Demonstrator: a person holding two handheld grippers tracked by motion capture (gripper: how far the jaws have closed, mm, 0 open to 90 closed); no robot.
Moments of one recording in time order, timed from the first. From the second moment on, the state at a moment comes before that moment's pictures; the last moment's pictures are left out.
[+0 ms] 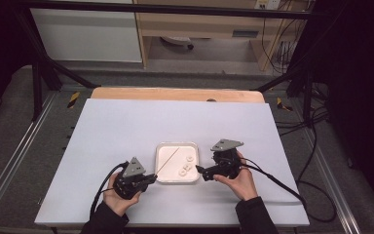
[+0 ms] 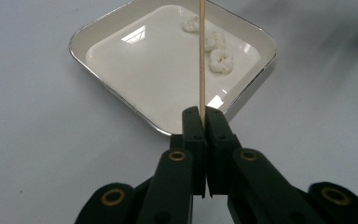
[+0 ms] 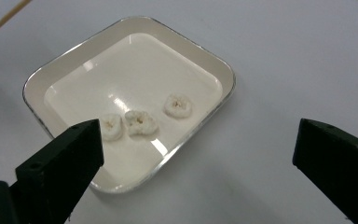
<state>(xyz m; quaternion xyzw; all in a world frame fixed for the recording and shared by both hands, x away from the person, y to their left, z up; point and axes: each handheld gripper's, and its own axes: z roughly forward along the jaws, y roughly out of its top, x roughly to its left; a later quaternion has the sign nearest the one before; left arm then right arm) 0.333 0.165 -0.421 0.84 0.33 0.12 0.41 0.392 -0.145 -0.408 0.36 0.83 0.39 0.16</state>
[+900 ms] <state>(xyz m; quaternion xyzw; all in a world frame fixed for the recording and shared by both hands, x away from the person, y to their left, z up) 0.332 0.163 -0.422 0.84 0.33 0.12 0.42 0.438 -0.097 -0.427 0.34 0.86 0.36 0.13</state>
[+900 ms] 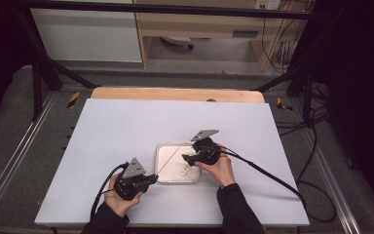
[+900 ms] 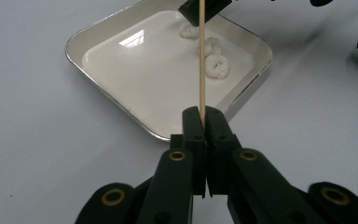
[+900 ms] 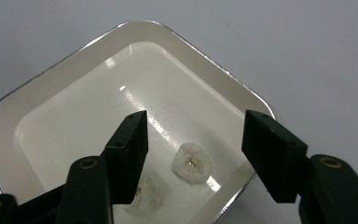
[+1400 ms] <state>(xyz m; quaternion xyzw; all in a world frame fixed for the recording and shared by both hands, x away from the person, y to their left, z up) 0.331 0.161 -0.425 0.84 0.33 0.12 0.42 0.438 -0.095 -0.444 0.34 0.87 0.35 0.12</state>
